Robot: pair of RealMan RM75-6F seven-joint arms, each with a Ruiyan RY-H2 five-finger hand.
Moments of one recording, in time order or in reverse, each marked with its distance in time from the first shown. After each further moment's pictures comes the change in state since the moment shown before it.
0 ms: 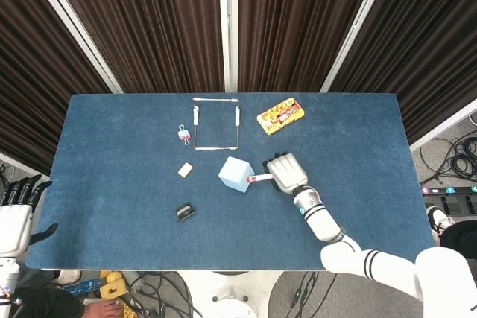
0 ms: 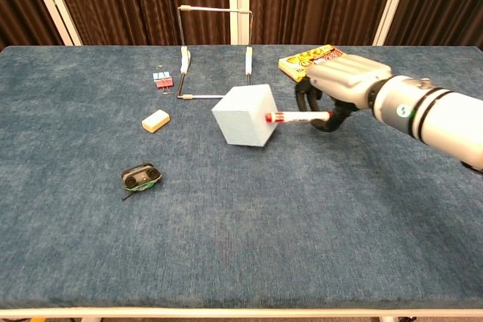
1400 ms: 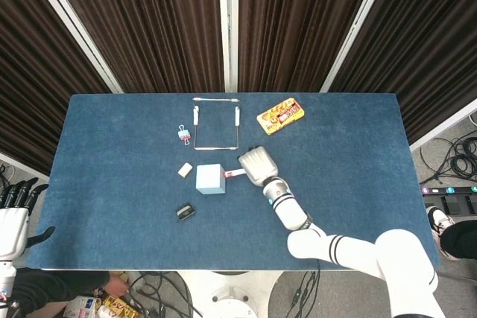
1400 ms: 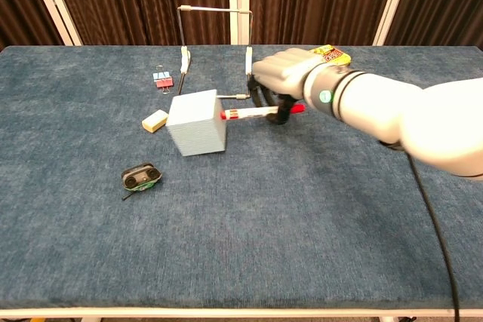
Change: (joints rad) left arm 0.016 -0.005 0.006 0.029 0.003 0.005 -0.026; right arm 0.252 -0.131 0.017 0.107 0.303 -0.050 -0.225
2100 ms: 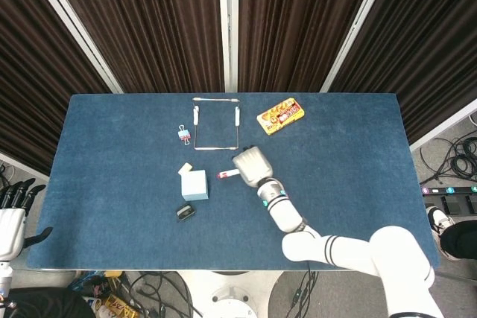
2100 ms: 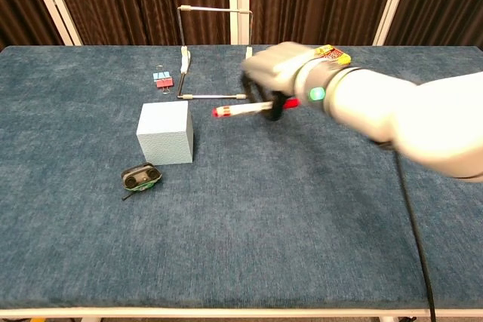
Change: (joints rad) left arm 0.003 -0.010 -0.002 0.040 0.003 -0.001 -0.040; right arm 0.005 0.056 -0.045 -0.094 0.038 0.092 -0.034
